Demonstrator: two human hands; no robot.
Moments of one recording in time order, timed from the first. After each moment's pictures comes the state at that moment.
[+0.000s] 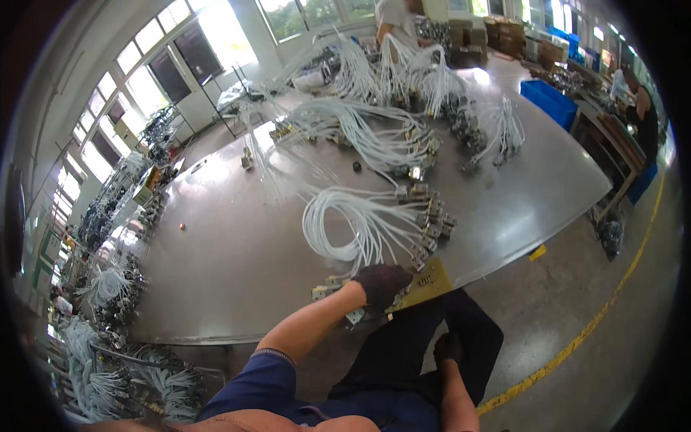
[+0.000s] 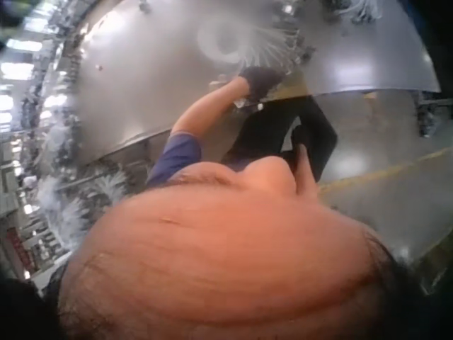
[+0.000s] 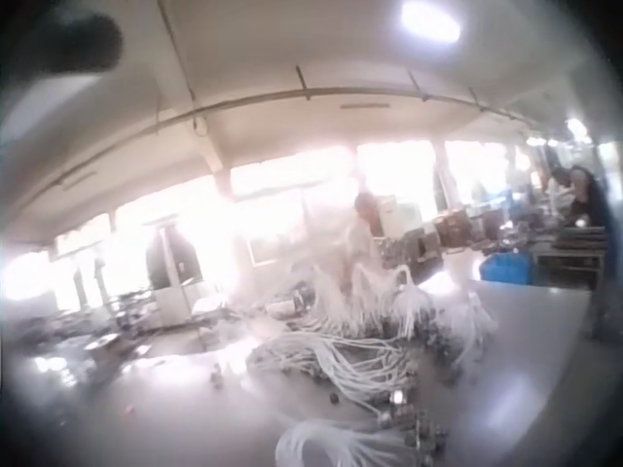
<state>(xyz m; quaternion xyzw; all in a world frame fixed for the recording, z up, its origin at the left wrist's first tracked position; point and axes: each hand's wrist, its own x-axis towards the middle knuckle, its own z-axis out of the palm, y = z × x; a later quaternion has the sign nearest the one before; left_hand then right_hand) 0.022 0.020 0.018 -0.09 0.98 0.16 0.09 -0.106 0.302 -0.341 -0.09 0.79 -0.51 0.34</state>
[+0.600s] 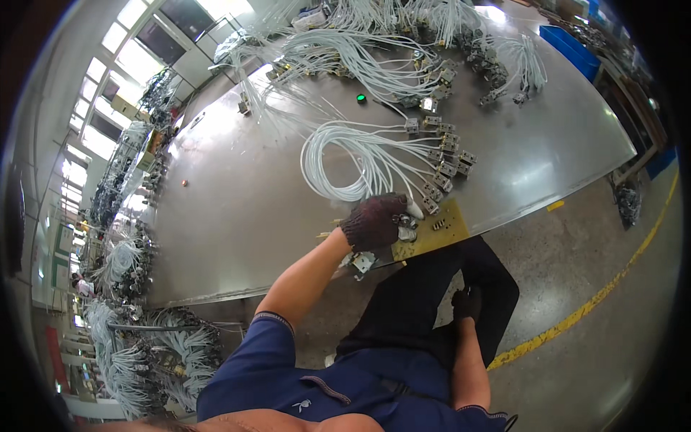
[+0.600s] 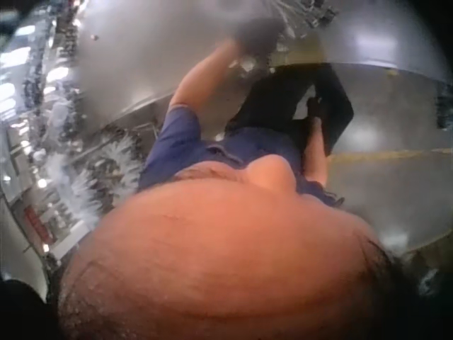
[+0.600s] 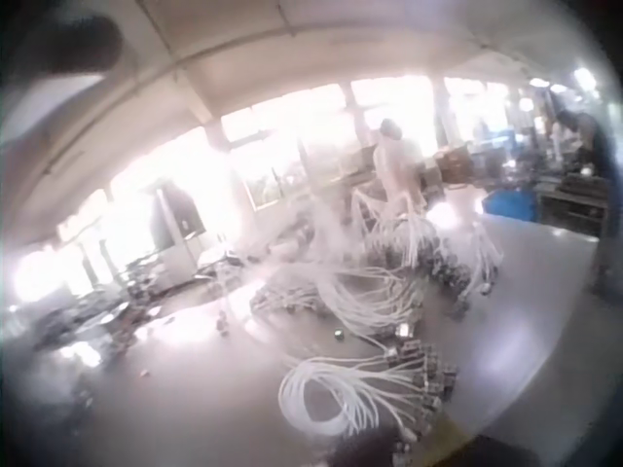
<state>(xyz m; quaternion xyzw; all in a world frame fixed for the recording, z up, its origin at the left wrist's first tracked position) 0.034 0.010 0.025 -0.18 0.92 0.36 -0.02 -0.102 0.302 -0.307 -0.04 0.80 -0.50 0.32</state>
